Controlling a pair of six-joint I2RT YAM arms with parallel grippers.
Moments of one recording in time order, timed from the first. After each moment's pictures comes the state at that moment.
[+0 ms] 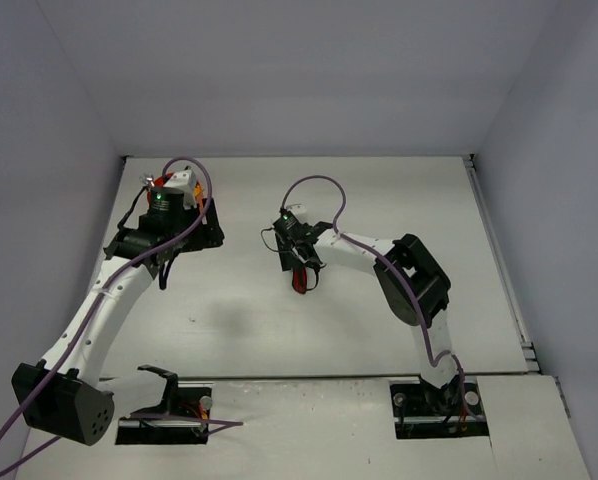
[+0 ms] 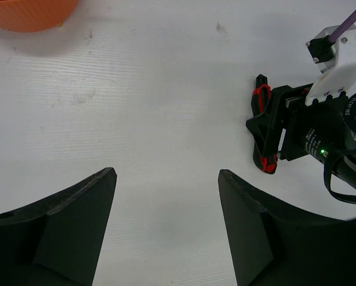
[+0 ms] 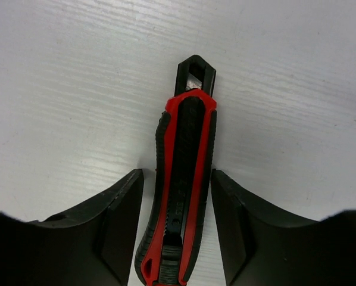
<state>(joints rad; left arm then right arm) -0.26 1.16 1.15 -0.70 0.00 -0.36 0.78 2.07 1.43 -0.42 0.26 0.48</state>
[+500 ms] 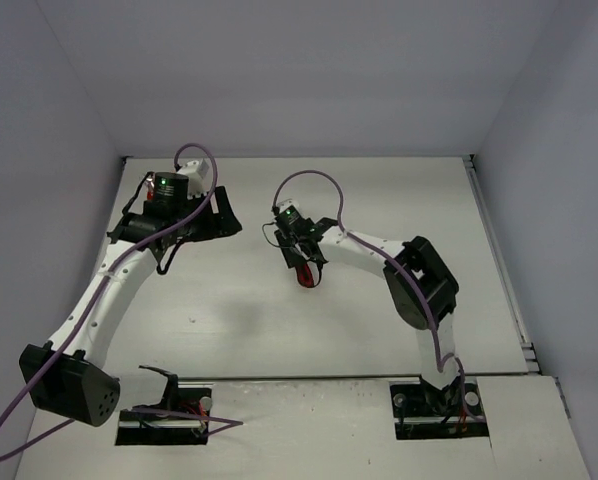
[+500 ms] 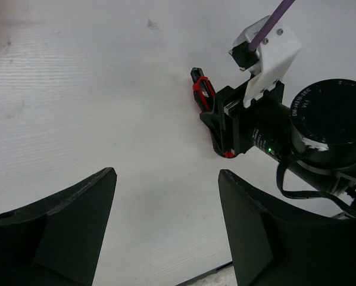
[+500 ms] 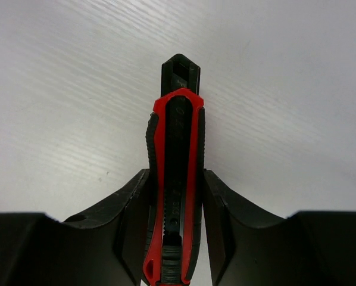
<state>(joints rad) -0.27 1.25 1.25 -0.70 0.19 -0.41 0.78 2.03 1.43 -0.43 0.22 0.28</state>
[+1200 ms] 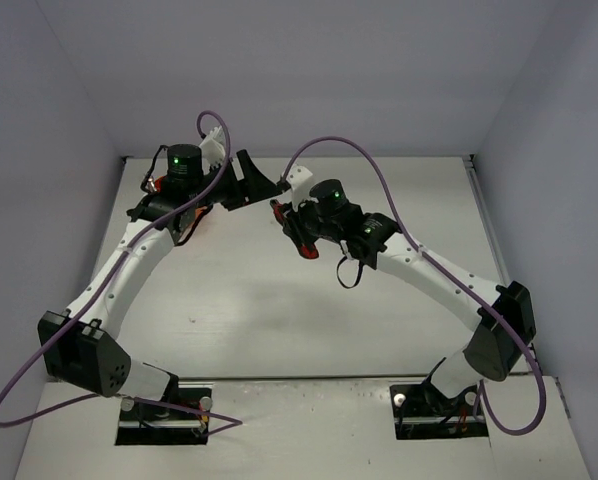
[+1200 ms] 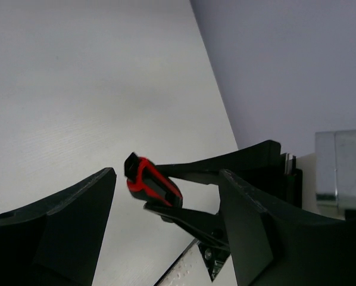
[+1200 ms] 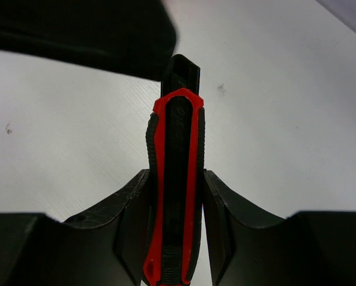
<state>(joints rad) -0.32 1.41 1.38 -0.36 0.55 -0.67 0.78 1.53 1.34 -0.32 -0.01 -0.03</state>
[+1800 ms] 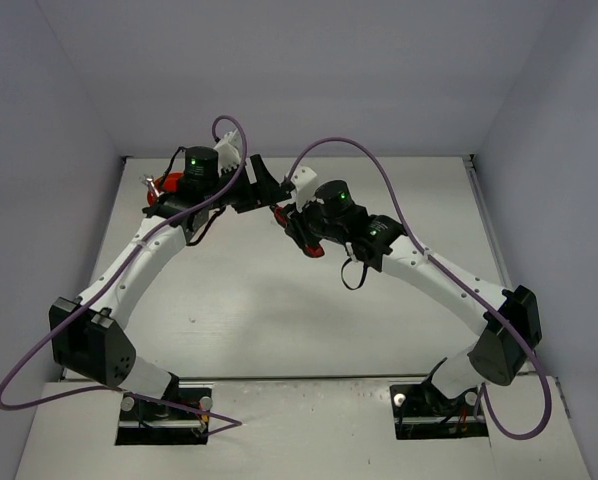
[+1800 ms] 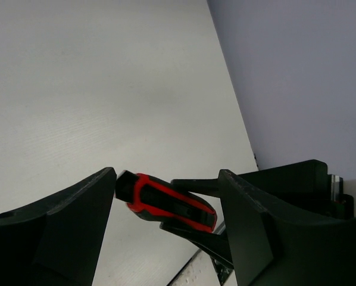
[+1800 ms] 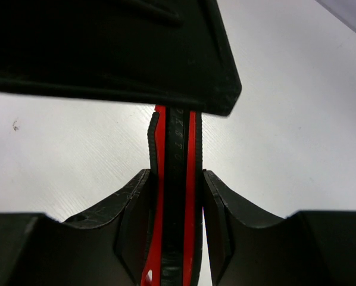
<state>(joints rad) -0.37 1.47 1.38 -0.33 0.48 -0.66 0.77 1.49 1.30 -0.30 -0.03 -0.03</state>
